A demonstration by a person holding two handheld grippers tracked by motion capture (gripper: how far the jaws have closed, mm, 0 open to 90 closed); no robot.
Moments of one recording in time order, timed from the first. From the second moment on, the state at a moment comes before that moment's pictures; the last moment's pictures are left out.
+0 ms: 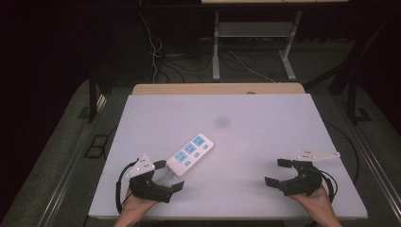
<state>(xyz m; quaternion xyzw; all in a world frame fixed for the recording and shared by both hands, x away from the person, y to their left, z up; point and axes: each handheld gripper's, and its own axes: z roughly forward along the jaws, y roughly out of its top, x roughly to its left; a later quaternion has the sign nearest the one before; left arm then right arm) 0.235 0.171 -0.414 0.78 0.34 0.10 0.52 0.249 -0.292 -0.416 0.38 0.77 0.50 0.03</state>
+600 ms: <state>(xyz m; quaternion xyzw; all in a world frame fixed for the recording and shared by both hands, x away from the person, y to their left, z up) 0.235 0.173 -0.395 0.78 0.34 0.10 0.51 0.248 -0.293 -0.417 0.38 0.78 0.50 0.03</state>
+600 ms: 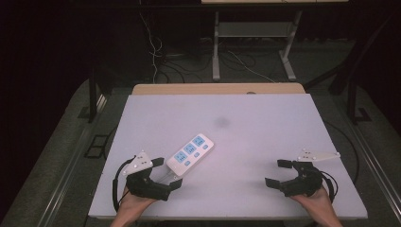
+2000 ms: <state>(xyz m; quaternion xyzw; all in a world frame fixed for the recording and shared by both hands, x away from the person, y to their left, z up) 0.287 0.166 -0.374 0.86 0.32 0.09 0.39 0.247 -0.297 -0.417 0.38 0.78 0.50 0.03</state>
